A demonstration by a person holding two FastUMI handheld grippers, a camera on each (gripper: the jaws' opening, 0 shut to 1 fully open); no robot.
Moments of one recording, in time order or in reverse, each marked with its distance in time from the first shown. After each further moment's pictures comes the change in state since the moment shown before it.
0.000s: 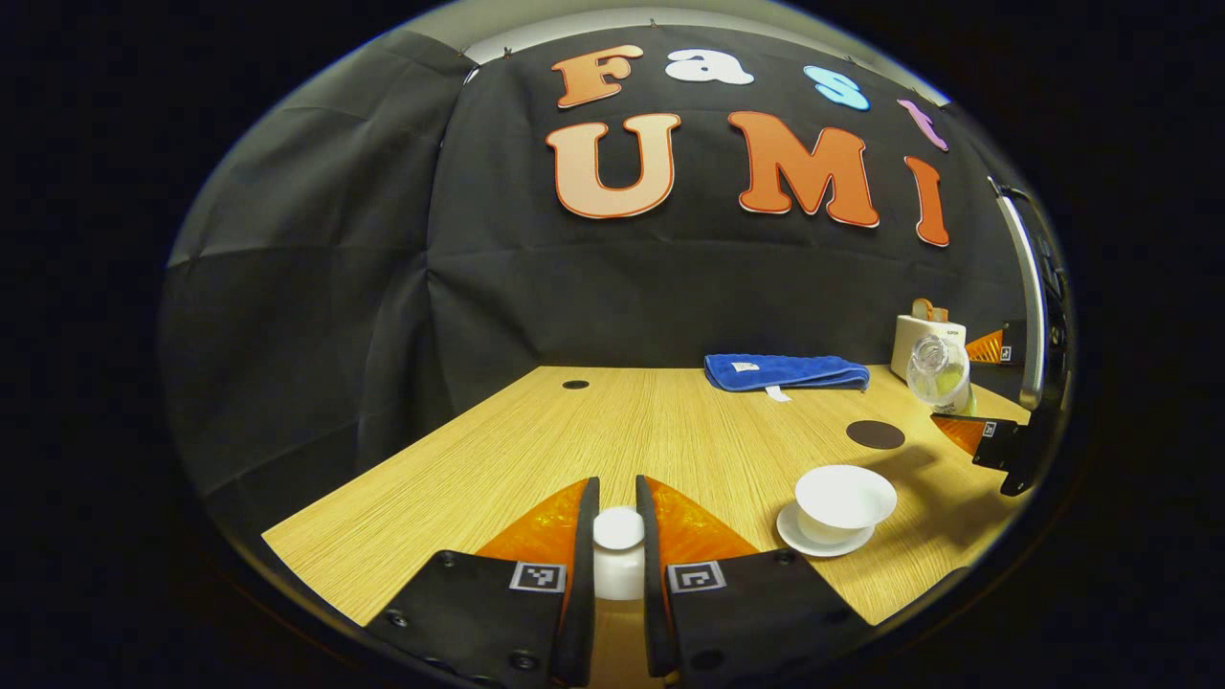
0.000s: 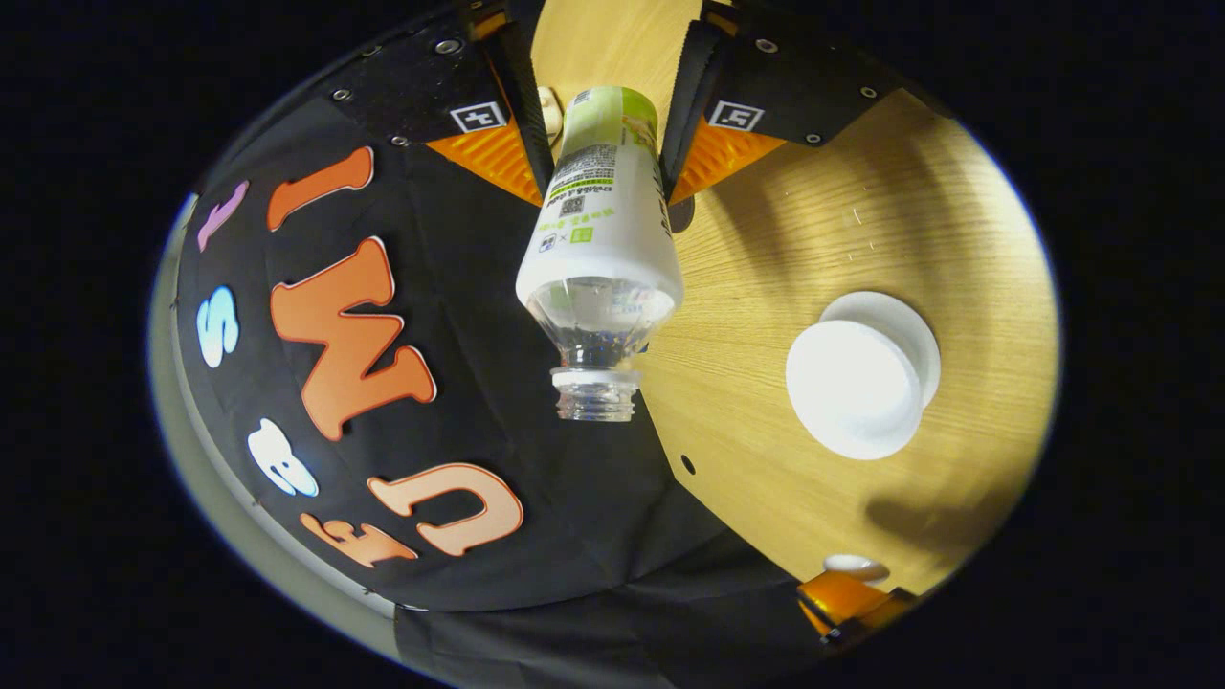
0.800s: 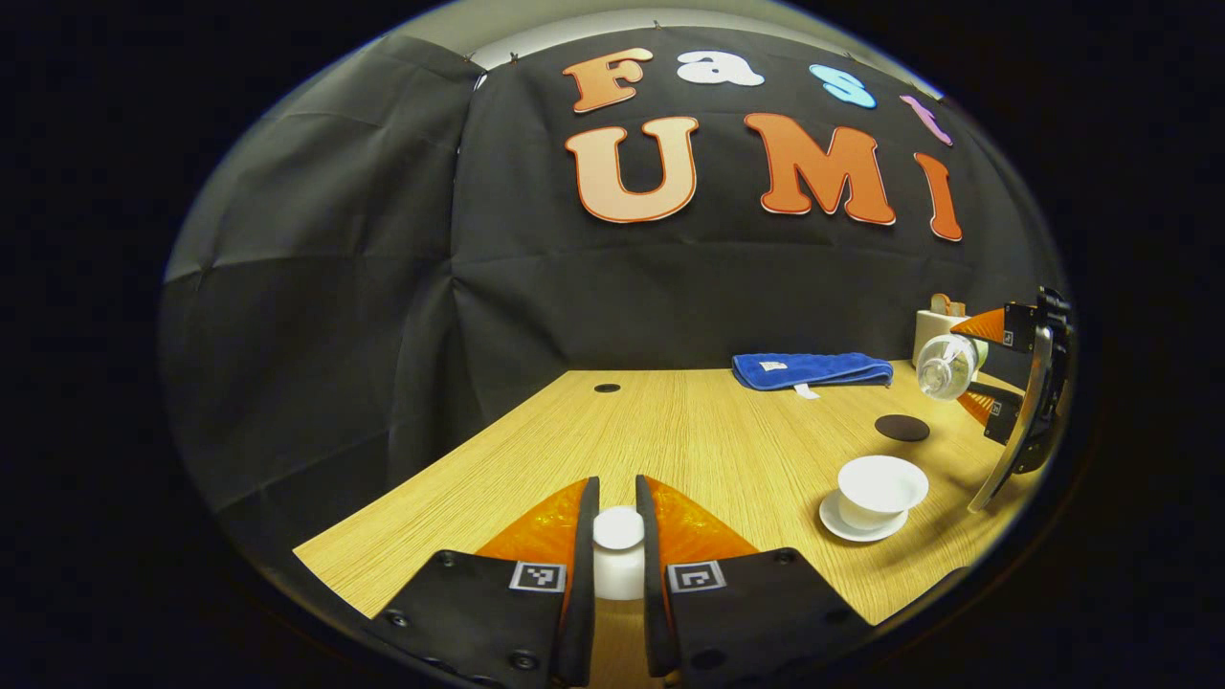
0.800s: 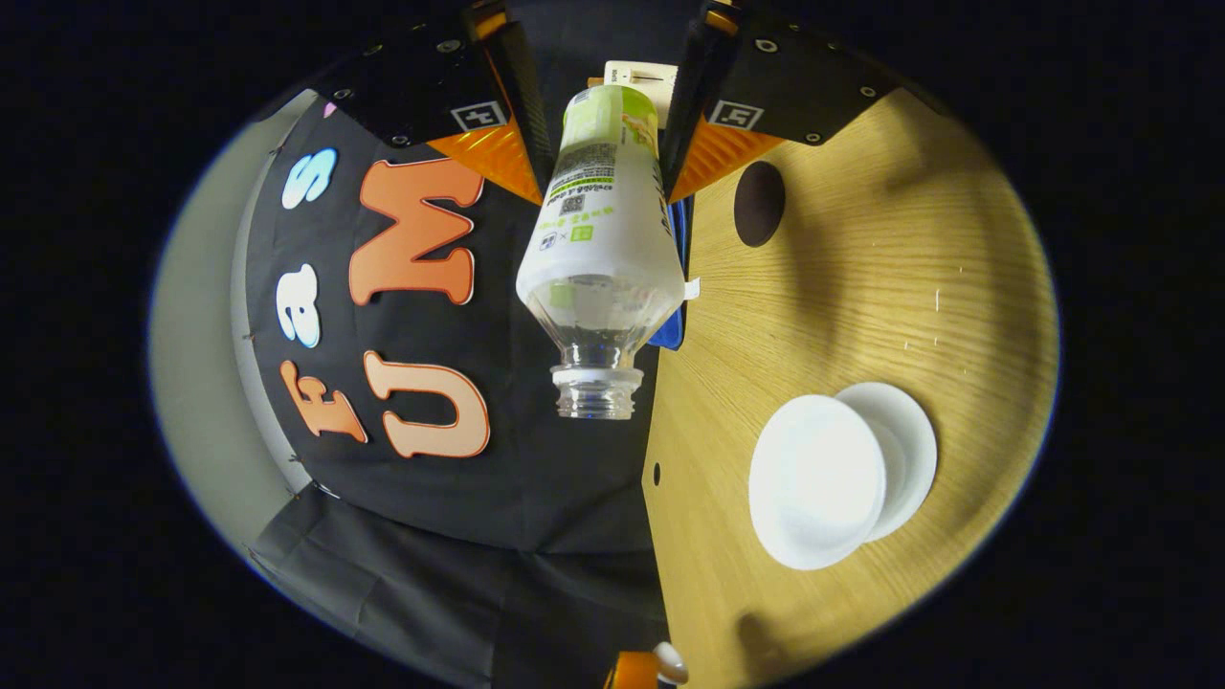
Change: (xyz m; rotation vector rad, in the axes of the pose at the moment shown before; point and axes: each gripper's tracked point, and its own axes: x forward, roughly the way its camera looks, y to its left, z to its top) left arm -0.006 0.037 0.003 0.021 -0.010 0.052; right arm 0.015 -0.027 0.018 -0.456 -0.089 -0.170
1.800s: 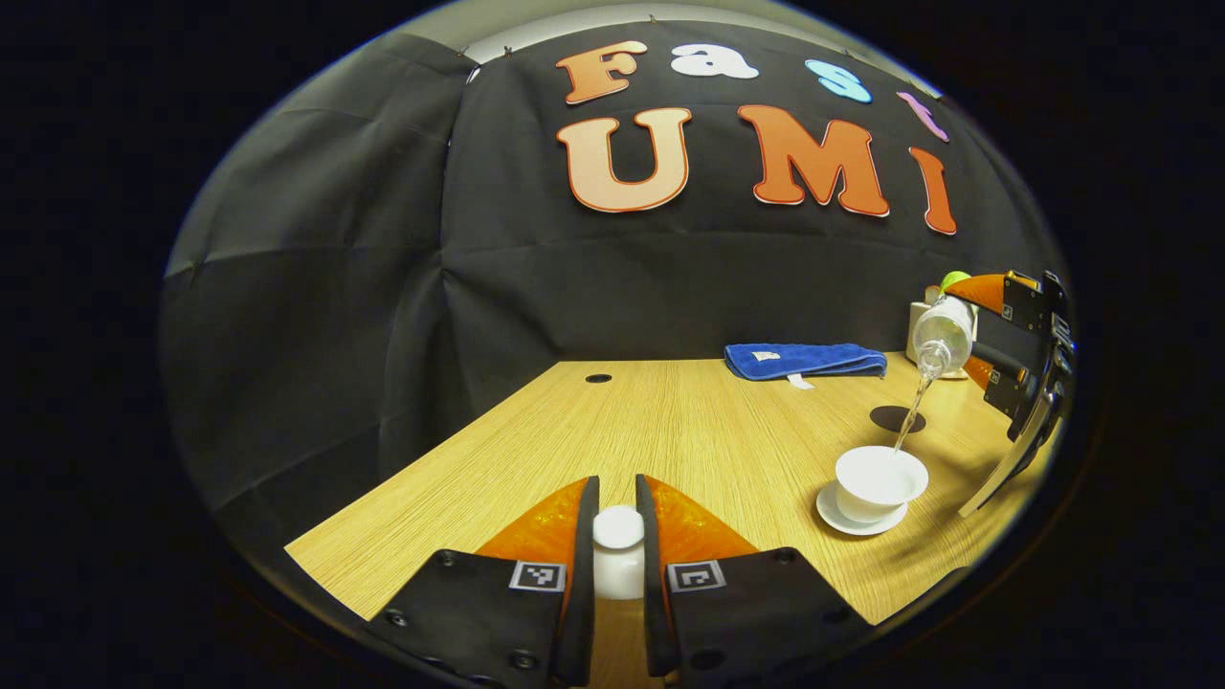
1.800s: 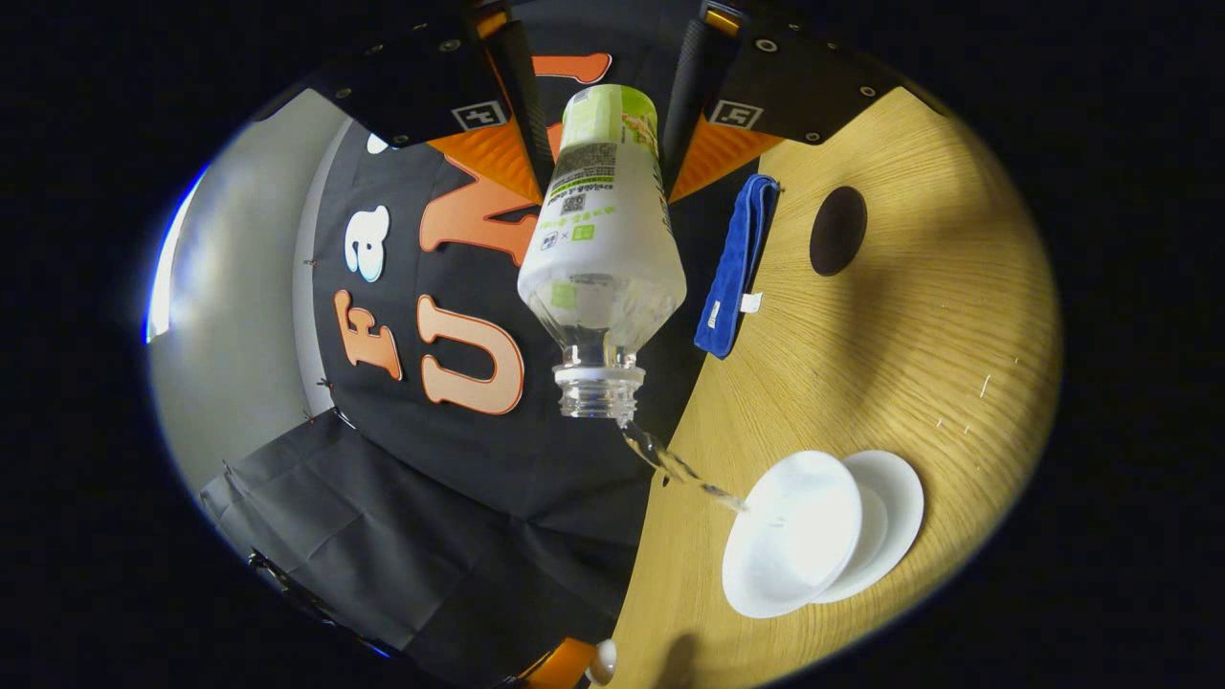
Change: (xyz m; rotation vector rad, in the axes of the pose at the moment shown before) left arm 0.008 -0.005 -0.011 0.005 0.026 -0.025; right arm 0.001 -0.034 0.007 -0.200 -0.069 -0.177
